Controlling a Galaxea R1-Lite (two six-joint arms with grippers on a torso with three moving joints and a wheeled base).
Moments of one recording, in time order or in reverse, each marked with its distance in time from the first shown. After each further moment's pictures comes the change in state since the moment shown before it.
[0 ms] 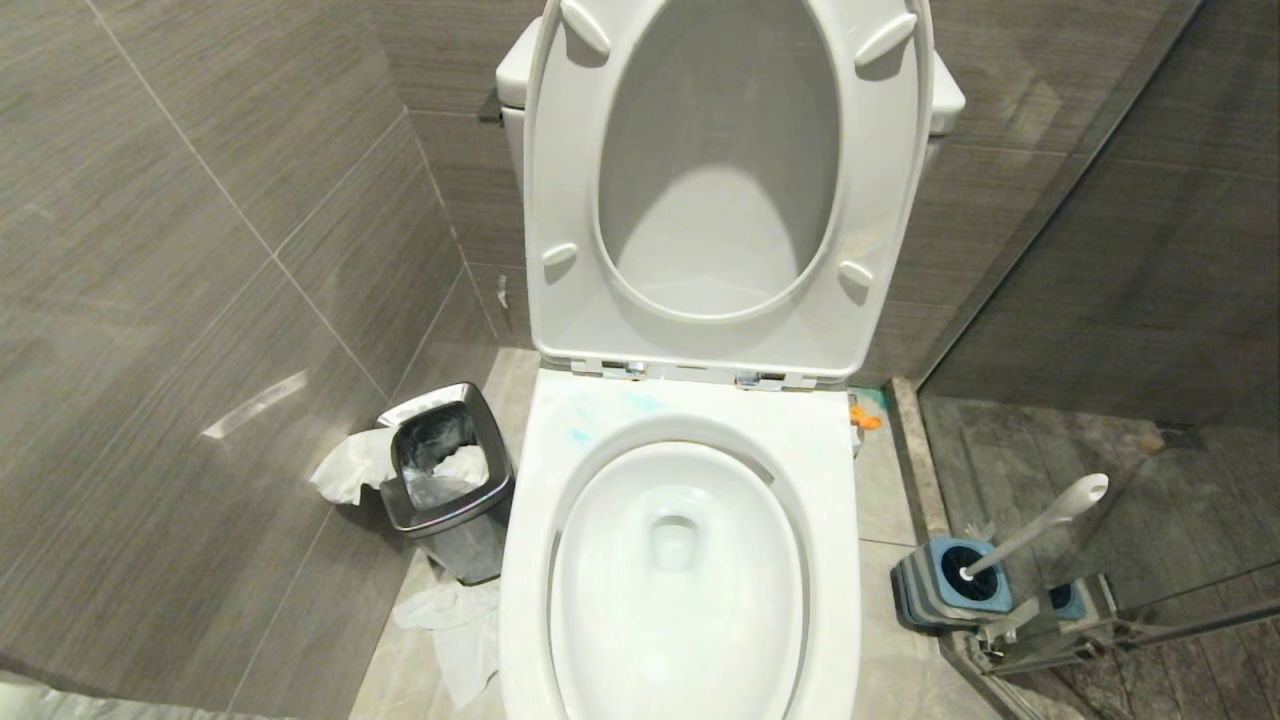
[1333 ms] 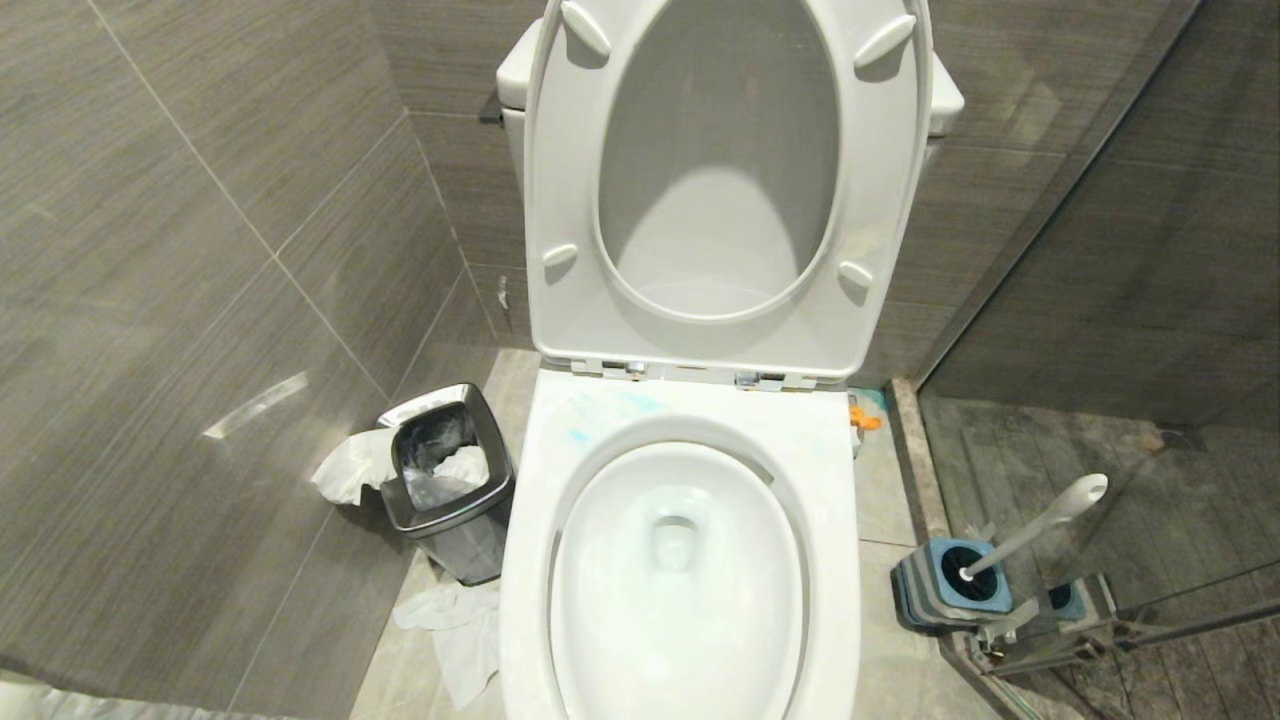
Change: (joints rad) left arm -0.004 -0.385 0.623 -0.184 0.127 0.192; right arm 0.000 0.000 0.000 0.001 0.000 0.000
